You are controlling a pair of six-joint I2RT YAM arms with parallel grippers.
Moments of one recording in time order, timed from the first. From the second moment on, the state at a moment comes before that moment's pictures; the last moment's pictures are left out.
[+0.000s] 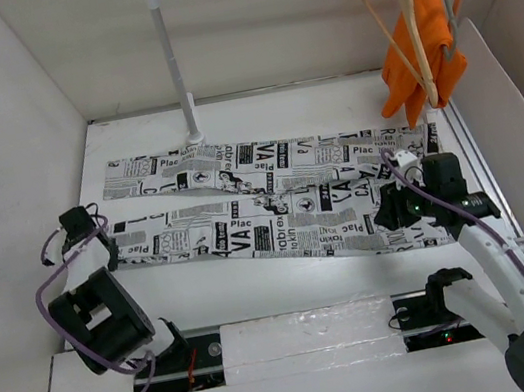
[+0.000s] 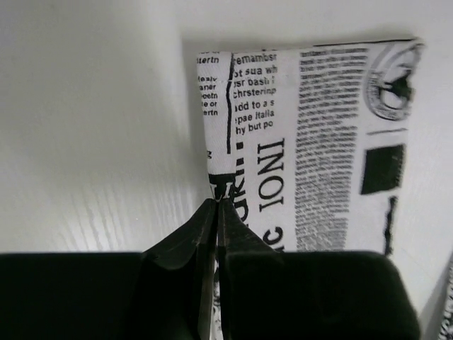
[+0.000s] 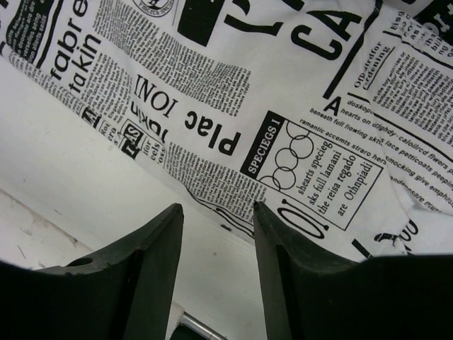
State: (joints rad) left arm 0.48 1.39 0.72 -0.45 -0.28 -0.98; right arm 0.07 0.81 0.63 -0.66 -0.47 -0.07
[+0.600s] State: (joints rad) left arm 0.28 1.02 0.84 -0.51 -0.29 -0.82; right arm -0.29 0.91 0.64 -0.83 -0.23 0.04
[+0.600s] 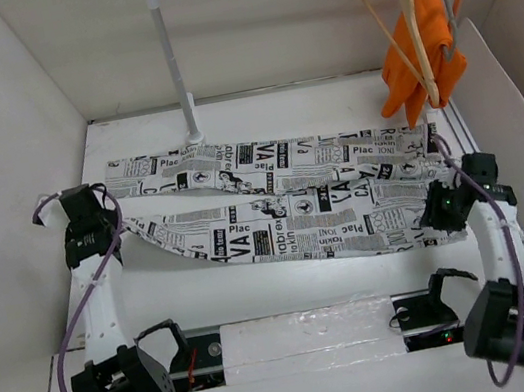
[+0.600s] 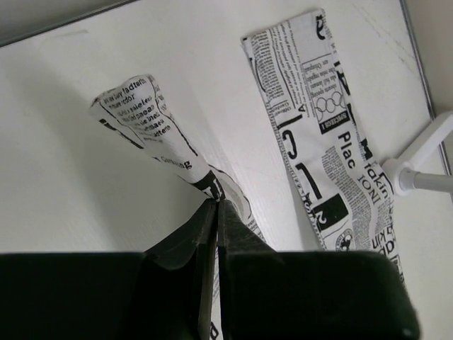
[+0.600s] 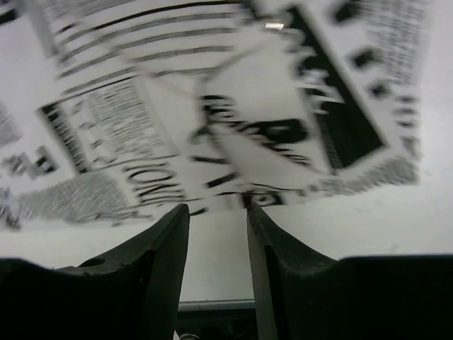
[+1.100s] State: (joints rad) left arm 0.18 0.99 0.84 -0.45 -0.13 -0.84; right arm -1.03 1.23 0.65 -0.83 -0.09 0.11
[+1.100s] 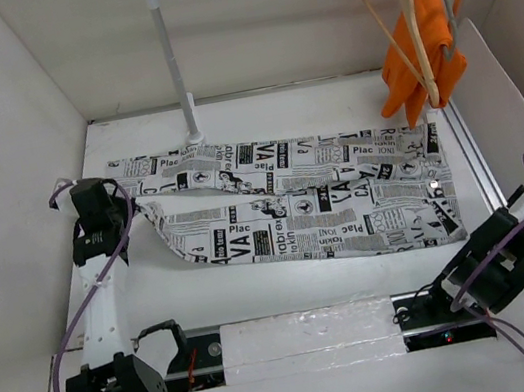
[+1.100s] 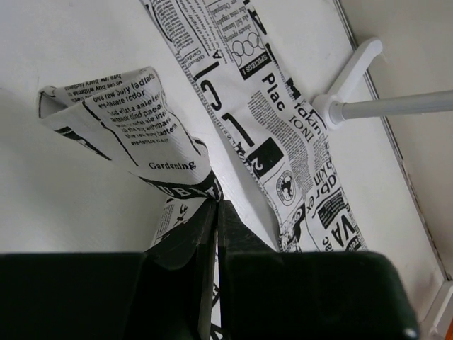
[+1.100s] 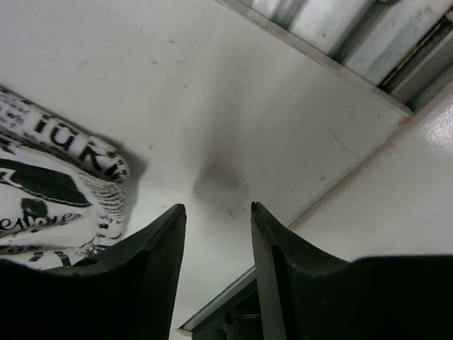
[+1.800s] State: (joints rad) left arm 0.18 1.08 0.88 -0.43 -0.20 -0.85; right arm -0.70 1.10 0.64 -0.70 -0.09 0.26
